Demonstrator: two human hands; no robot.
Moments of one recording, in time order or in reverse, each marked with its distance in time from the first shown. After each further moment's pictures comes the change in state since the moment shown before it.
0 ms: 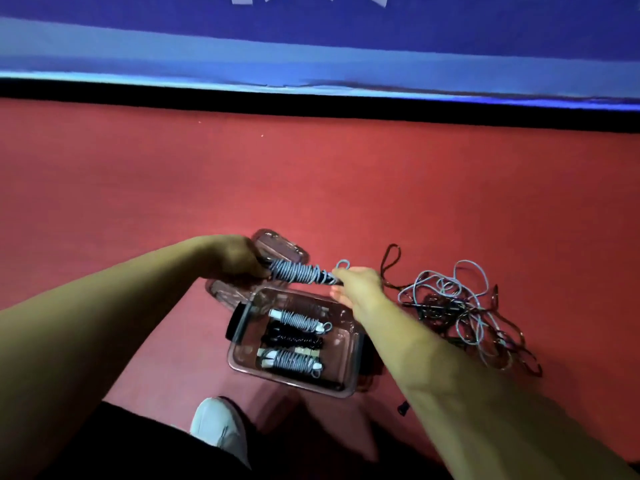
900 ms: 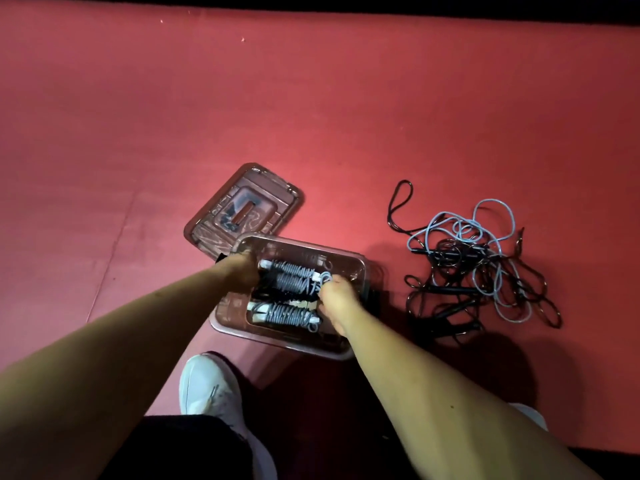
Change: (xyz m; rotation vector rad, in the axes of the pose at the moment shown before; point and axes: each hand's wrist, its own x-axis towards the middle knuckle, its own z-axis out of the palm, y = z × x) left_hand 0.123 -0.108 0.102 0.435 0.114 -0.165; right_hand 0.093 0.168 0.014 -0.360 -0.074 0.228
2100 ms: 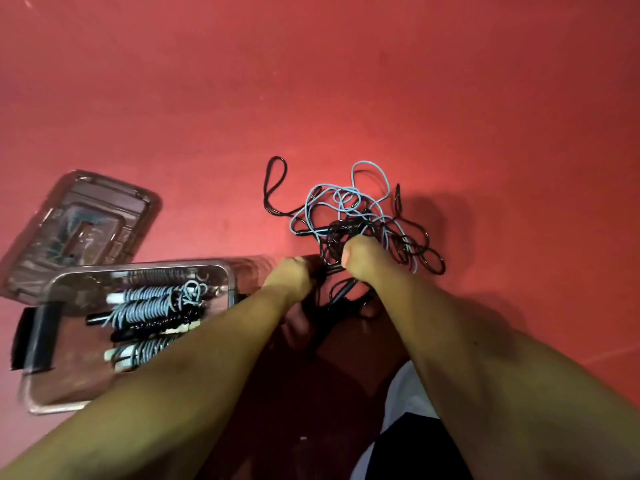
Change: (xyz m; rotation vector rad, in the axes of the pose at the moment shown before) left_hand 0.028 0.264 0.142 0.027 -0.063 0.515; right_hand 0.030 -0.011 -0.272 -0.906 0.278 -0.147
